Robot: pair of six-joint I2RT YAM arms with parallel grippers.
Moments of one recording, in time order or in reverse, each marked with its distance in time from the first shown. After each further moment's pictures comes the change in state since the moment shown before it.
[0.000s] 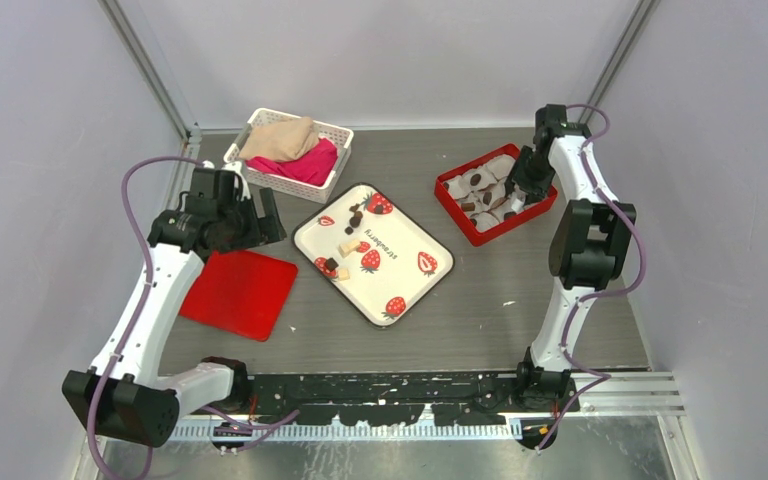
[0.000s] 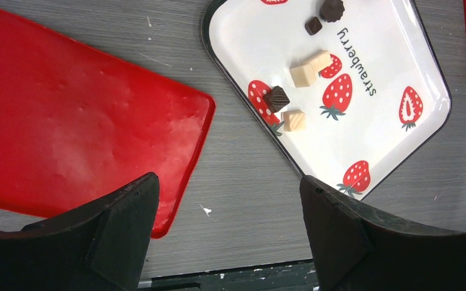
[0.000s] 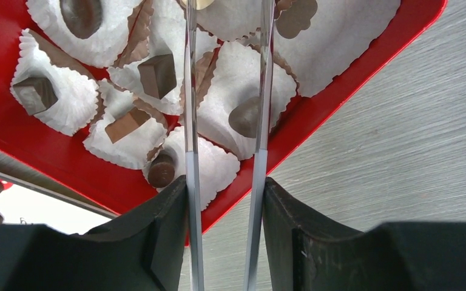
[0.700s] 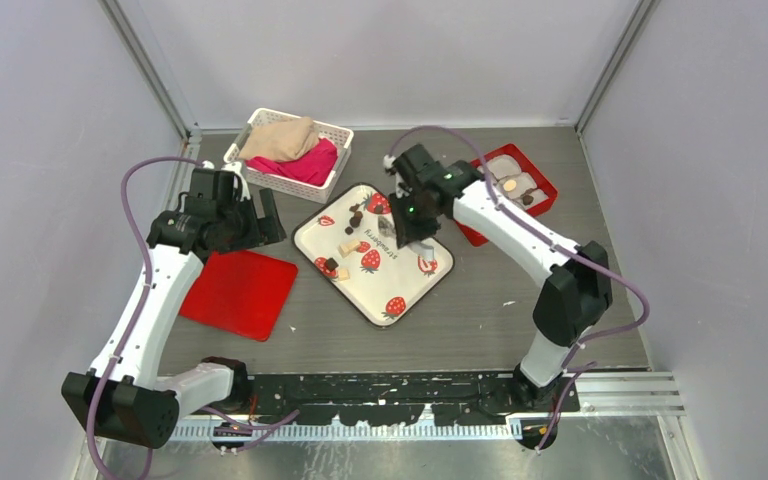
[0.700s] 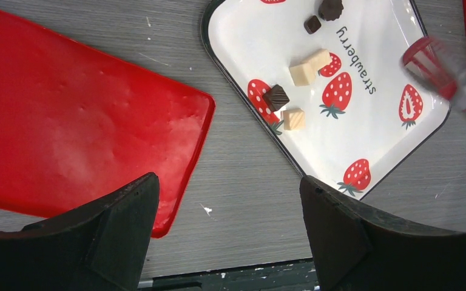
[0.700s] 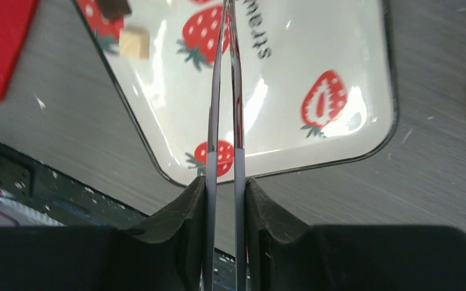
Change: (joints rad) left arm 0.000 -0.010 0.000 -0.005 0.003 0.004; right arm 0.689 -0.330 -0.204 0.031 -0.068 -0.085
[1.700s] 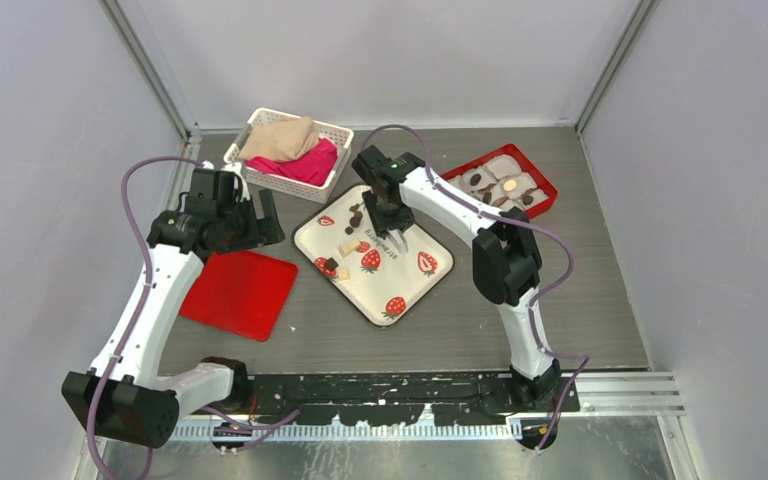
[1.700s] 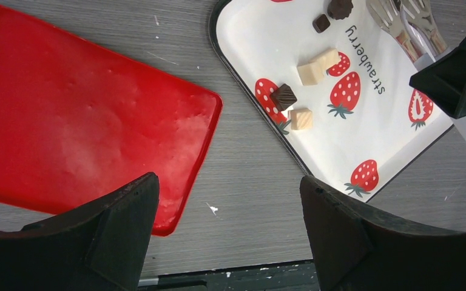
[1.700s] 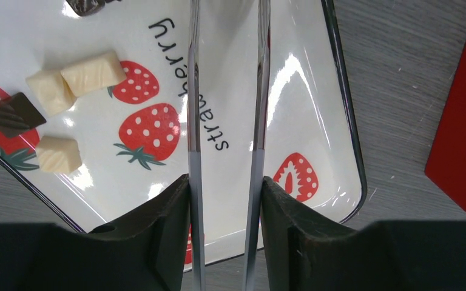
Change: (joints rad) left arm 0.000 0.002 0.000 -0.007 -0.017 0.011; right arm 0.109 0.420 0.285 -0.063 0.247 0.008
